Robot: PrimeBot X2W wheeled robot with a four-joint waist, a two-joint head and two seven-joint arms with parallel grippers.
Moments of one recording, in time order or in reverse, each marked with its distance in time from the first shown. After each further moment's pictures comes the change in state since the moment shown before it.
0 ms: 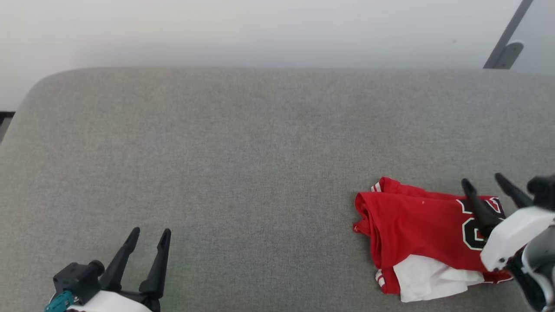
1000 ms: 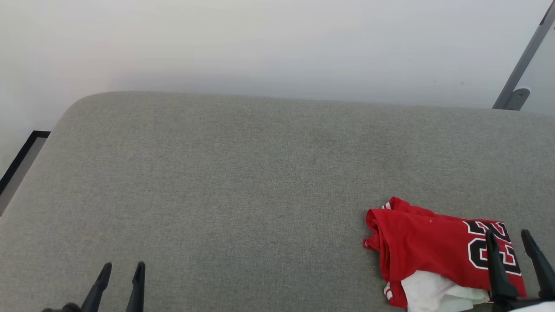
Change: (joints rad) left arm 0.193 -0.059 0.159 -0.111 0.104 0.000 0.000; right arm 0.317 0.123 -0.086 -0.054 -0.034 0.000 -0.508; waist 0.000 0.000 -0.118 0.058
